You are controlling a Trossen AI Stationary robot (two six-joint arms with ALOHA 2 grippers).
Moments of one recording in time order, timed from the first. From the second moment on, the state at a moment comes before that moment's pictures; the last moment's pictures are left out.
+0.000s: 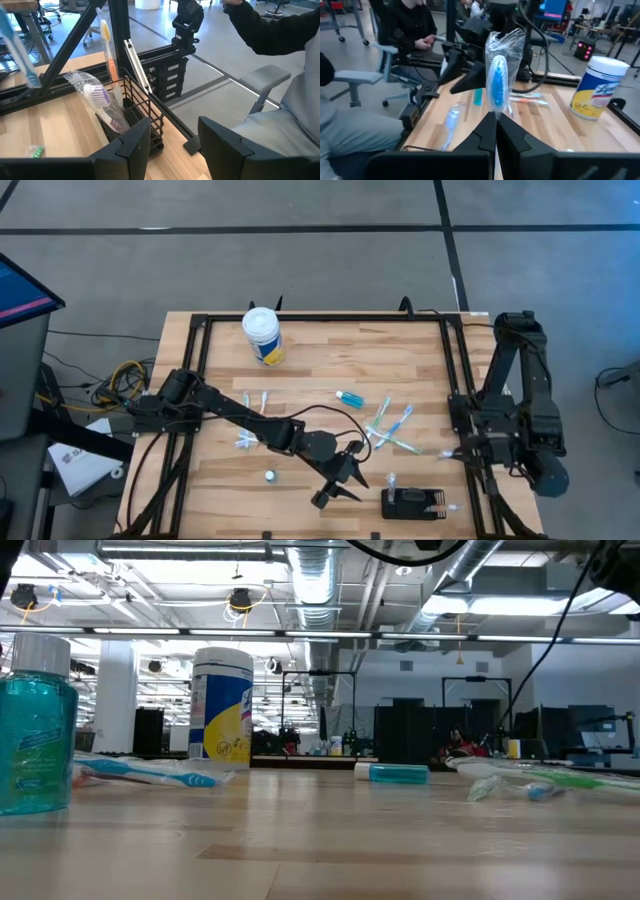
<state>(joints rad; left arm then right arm) -0.36 2.00 1.43 0.25 0.23 0.06 1.54 0.96 0.76 -0.71 1.40 0.82</state>
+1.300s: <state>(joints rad) -0.36 2.00 1.43 0.25 0.23 0.06 1.63 1.15 0.76 -0.37 1.45 0.78</state>
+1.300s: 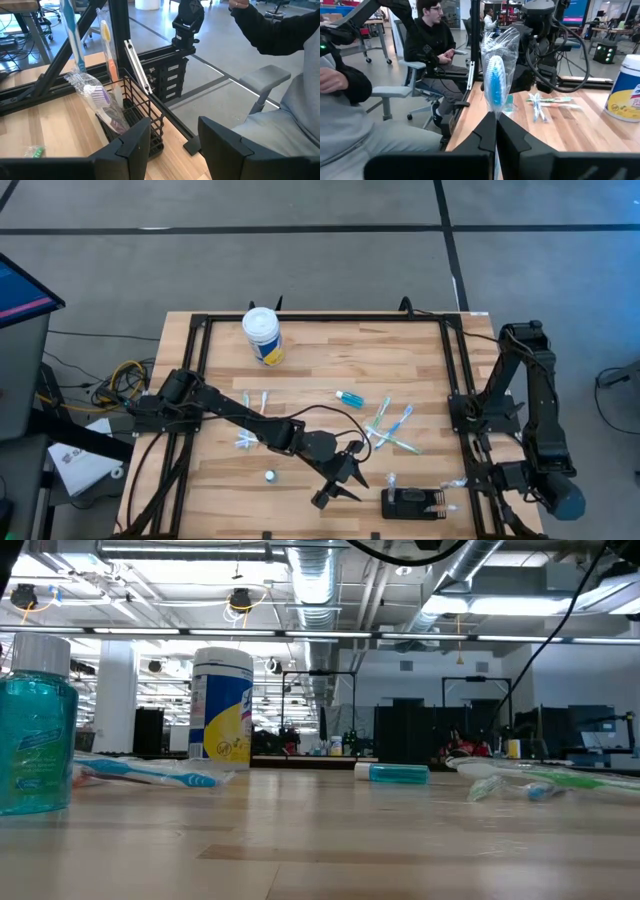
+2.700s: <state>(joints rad) -0.36 2.00 1.43 0.25 0.23 0.06 1.58 1.34 0.76 0.14 1.39 0.40</state>
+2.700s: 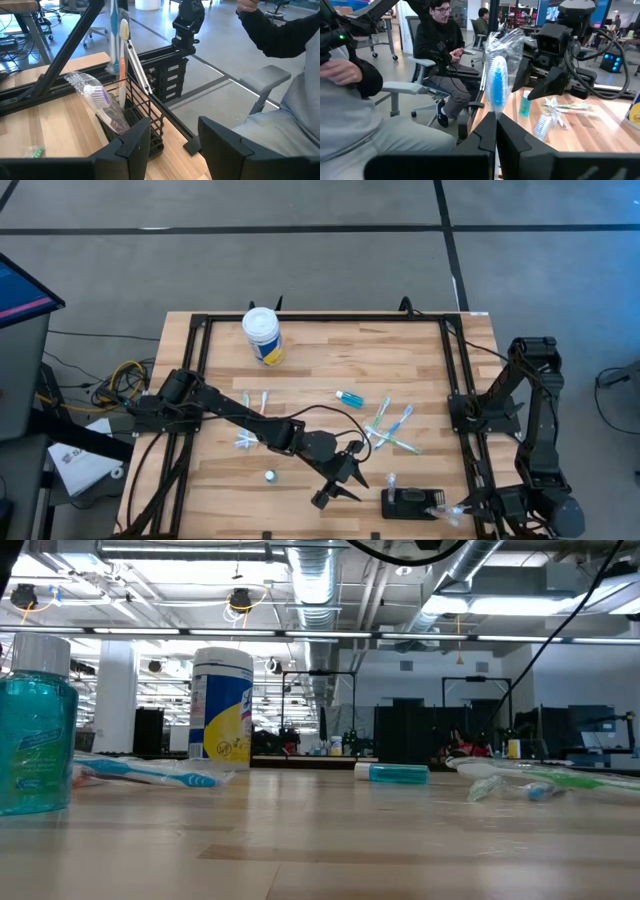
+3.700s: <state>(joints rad) -0.36 2.00 1.43 0.25 0.23 0.06 1.57 1.39 0.69 0.17 1.41 0.56</state>
